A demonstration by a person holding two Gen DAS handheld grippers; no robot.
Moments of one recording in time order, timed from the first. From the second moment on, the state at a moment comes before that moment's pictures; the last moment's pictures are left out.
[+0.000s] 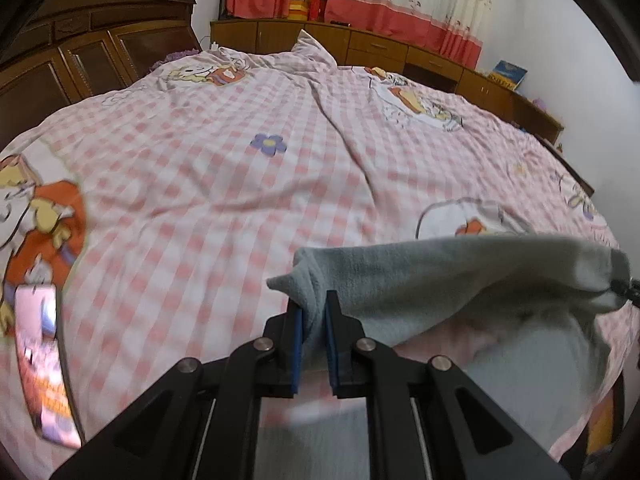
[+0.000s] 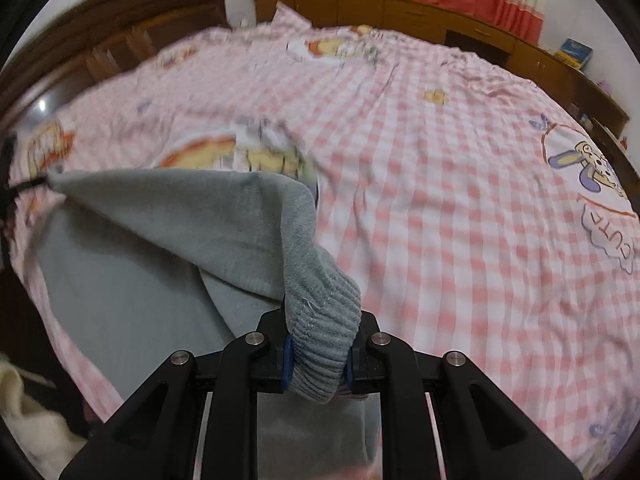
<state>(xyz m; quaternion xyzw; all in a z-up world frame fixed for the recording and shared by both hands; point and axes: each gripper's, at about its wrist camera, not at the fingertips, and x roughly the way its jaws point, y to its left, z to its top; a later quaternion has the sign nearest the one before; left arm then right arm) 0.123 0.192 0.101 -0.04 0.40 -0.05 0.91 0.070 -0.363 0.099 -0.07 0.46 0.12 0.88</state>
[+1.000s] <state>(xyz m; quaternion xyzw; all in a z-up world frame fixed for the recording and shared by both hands) 0.000 0.164 0.050 -0.08 0.47 -0.06 0.88 -0.012 -0.361 0.077 -0.05 0.47 0.03 0.88</state>
